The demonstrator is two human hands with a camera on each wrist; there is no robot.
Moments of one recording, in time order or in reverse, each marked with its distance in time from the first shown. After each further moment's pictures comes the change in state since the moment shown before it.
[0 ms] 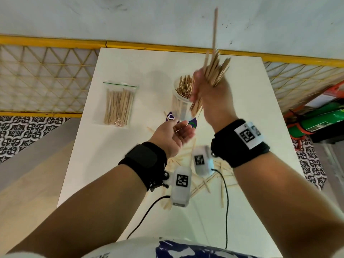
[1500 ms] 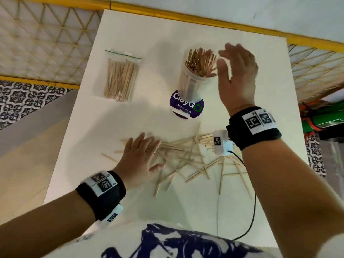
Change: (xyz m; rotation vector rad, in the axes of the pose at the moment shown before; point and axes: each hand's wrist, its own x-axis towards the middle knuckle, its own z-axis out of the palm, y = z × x) left_hand -0.015 -0.048 -0.170 2.236 0.075 0.692; right_hand 0.033 0.065 -0.055 -0.945 0.110 -0.560
